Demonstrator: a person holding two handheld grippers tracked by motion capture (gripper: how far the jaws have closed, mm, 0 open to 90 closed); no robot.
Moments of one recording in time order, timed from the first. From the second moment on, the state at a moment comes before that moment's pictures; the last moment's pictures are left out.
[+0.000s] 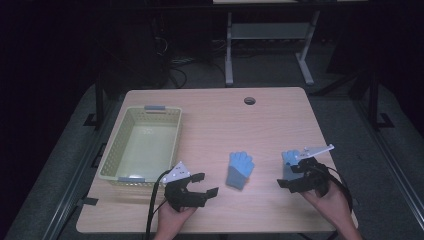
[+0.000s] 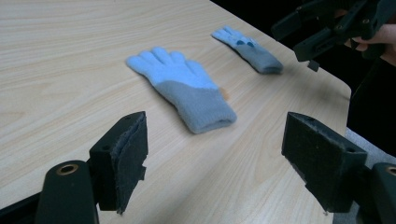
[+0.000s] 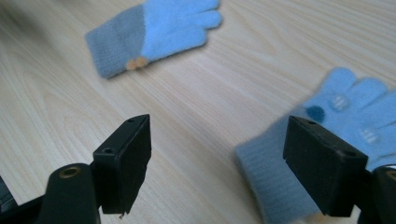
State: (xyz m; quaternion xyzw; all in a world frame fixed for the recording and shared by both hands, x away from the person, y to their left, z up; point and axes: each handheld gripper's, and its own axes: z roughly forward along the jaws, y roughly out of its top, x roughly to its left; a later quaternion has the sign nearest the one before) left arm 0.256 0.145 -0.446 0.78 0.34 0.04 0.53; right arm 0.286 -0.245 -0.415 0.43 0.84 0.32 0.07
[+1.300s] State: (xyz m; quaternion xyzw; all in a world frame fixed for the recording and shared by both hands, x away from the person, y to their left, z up) left arm 0.255 0.144 -0.445 0.77 0.34 0.04 0.53; right arm 0.338 -0.262 -0.400 0.44 0.85 0.27 0.04
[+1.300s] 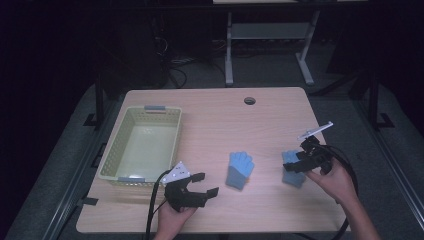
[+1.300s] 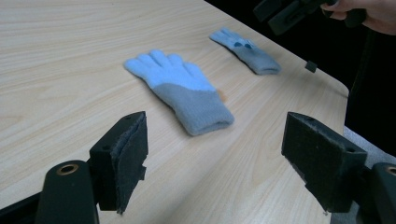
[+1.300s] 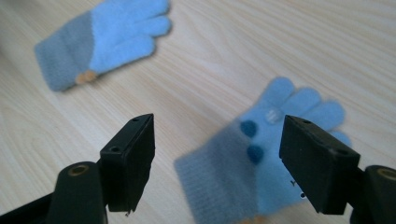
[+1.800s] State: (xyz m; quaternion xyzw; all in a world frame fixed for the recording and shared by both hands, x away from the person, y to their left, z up) left arm 0.254 0.142 -0.445 0.77 0.34 0.03 0.53; right arm 0.350 -0.272 -0.418 0.46 0.86 0.22 0.03
